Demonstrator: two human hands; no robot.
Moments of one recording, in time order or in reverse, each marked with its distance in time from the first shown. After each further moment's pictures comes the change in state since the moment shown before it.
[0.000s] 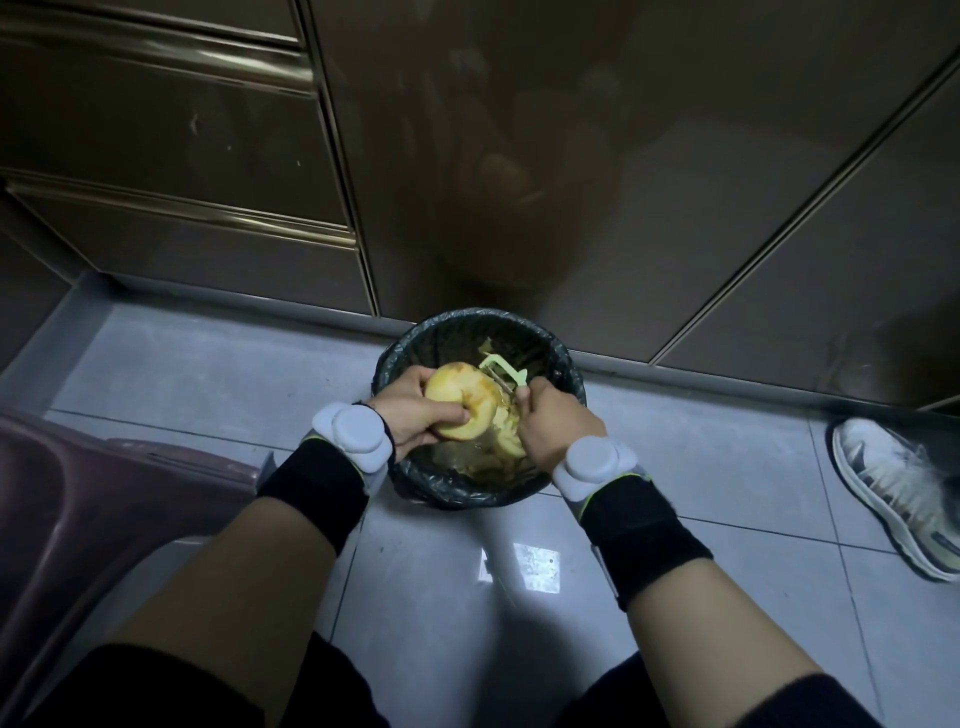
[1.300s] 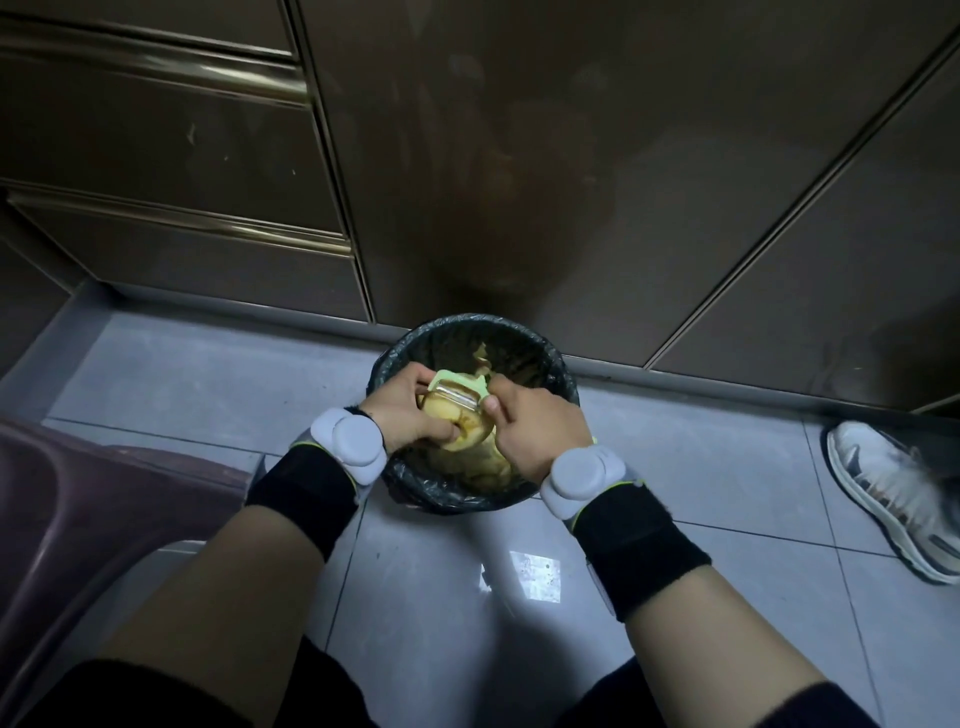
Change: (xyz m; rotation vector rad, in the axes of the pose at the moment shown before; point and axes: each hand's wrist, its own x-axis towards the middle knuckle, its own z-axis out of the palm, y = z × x) left_hand 0.010 -0.007 -0.020 0.479 0.004 0.210; right_hand -0.017 -0.014 -0.015 -0.093 0.048 -0.290
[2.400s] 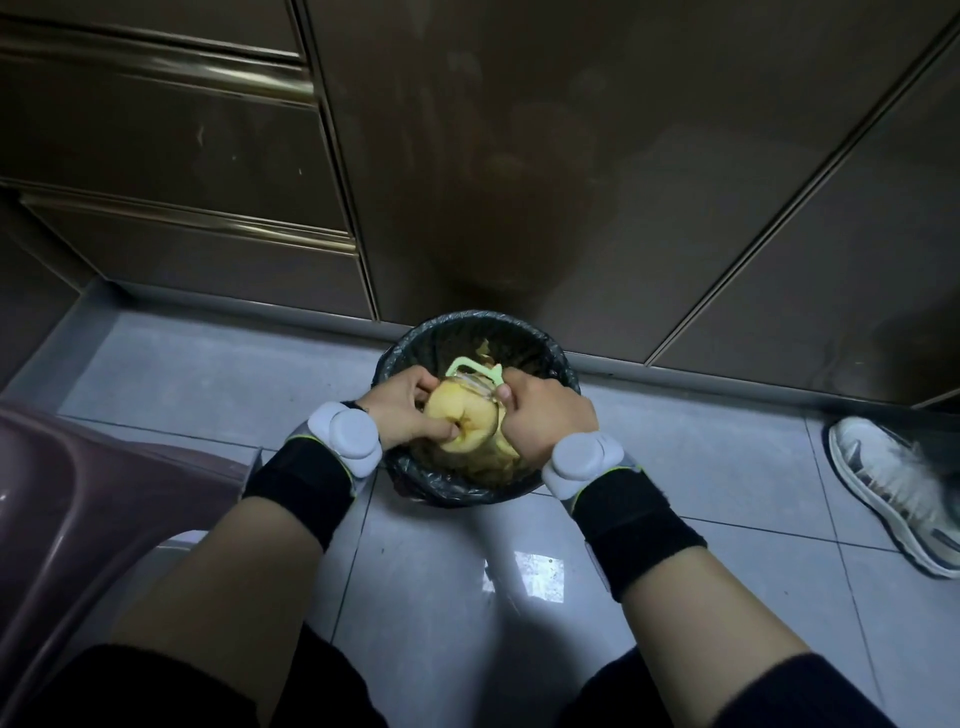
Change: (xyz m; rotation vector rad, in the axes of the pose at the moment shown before) left_hand -0.007 -0.004 -0.007 0.006 -0.092 0.018; right_hand 0.004 0.004 0.002 0.002 0.013 0.112
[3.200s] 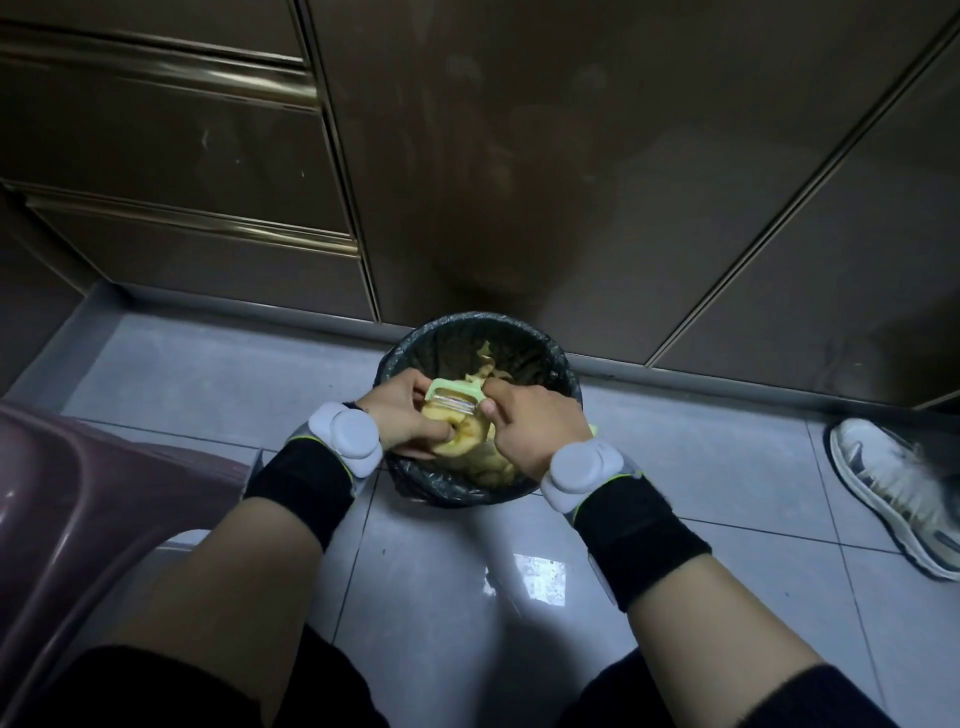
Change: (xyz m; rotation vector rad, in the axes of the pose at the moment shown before) left_hand -0.011 0.010 0.006 -0.205 0.039 -0.107; right_hand -0.011 -0.008 -0.003 -0.067 -0.003 -0.202
